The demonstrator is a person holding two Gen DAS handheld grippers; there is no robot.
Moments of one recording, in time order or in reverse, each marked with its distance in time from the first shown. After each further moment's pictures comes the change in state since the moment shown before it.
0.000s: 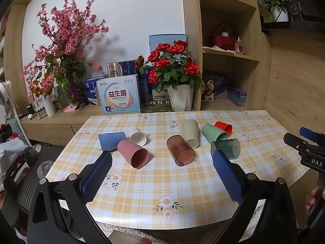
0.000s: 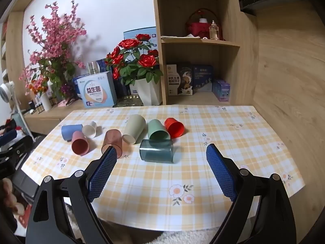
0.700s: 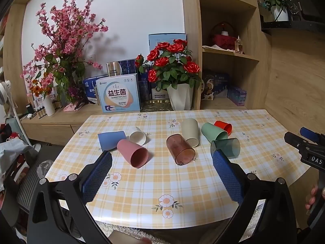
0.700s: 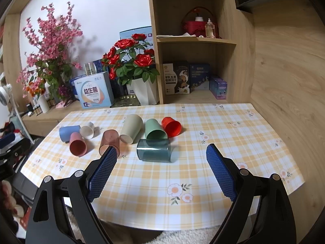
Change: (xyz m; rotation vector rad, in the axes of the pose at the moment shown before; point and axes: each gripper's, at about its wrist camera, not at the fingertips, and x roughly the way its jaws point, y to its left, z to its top) left arm 0.001 -0.002 0.000 0.007 0.007 0.001; right arm -0.001 -0.004 0.002 0.019 0.005 -0.016
